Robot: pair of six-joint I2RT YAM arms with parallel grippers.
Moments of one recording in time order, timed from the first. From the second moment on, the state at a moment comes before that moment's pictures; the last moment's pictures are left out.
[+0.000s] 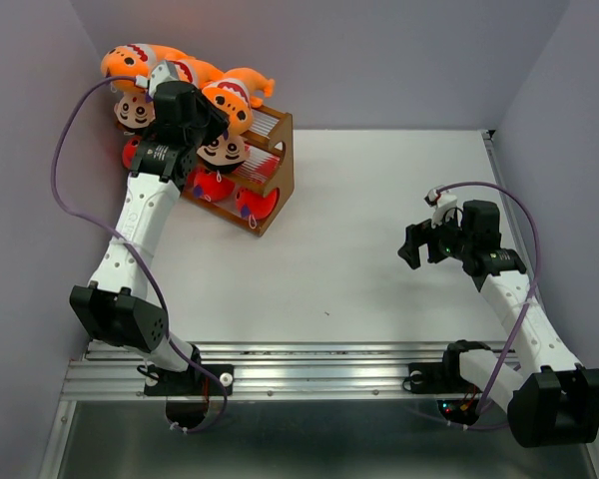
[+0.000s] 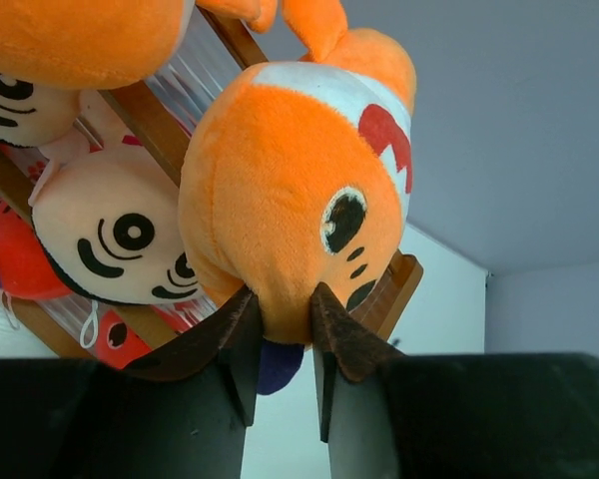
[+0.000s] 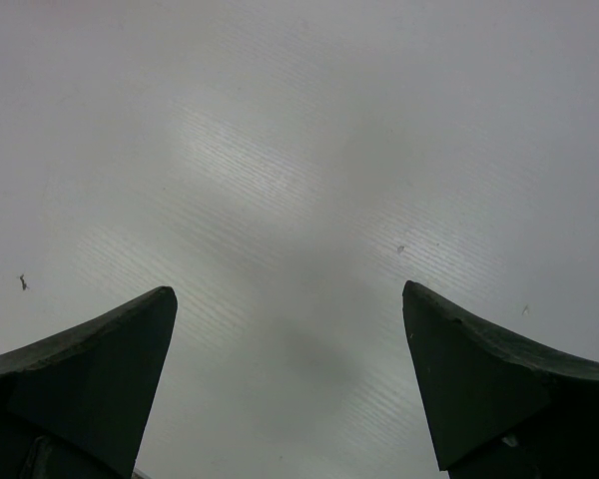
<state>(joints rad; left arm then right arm) -0.22 1.52 1.72 -0.51 -0.14 -0.75 0.05 0.98 0.74 -0.44 -0.45 -0.19</state>
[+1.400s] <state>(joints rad) -0.21 1.42 1.72 -0.51 -0.15 -0.75 0.03 0.98 0.74 -0.44 -0.44 -0.20</state>
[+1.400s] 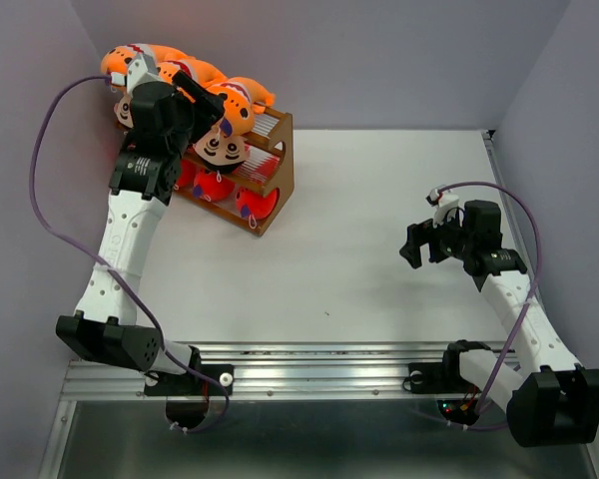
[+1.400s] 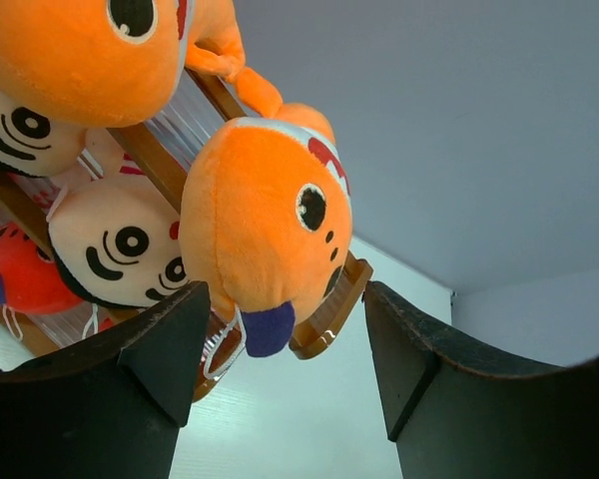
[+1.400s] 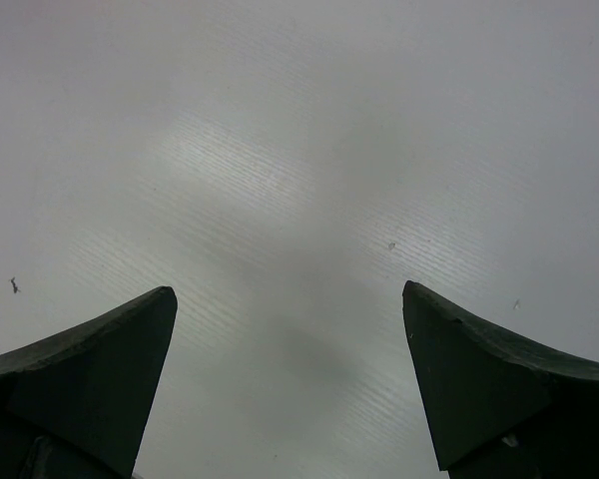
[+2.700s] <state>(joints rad) -0.20 0.30 0.53 -0.21 0.01 -0.31 0.02 0.77 0.67 -0.21 0.00 -0.01</state>
